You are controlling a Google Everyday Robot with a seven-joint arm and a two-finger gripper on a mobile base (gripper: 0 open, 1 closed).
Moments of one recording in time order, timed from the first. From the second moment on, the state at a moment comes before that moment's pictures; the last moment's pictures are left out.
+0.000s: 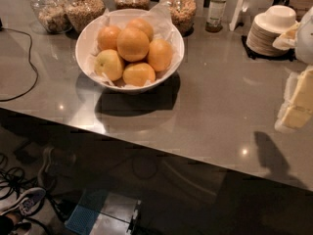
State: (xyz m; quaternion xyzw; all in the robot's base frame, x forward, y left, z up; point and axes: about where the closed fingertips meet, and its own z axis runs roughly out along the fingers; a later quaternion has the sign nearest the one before) arm 0.438 -0.217 0.976 -0.60 0.78 -0.03 0.16
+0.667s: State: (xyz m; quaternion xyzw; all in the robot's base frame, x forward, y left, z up) arm 0.439 -0.203 0.976 -0.61 0.77 -0.02 0.17
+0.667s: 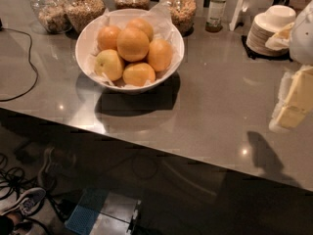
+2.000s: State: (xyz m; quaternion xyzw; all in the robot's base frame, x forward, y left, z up) arm 0.494 -0.051 0.940 -0.62 0.74 0.04 0.26
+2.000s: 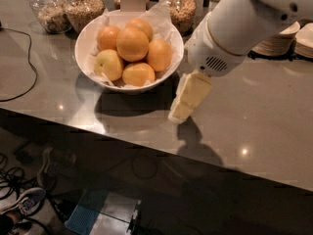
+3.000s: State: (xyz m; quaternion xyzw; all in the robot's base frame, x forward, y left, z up) arm 0.534 0.033 0.949 -0.60 0.73 0.06 0.31
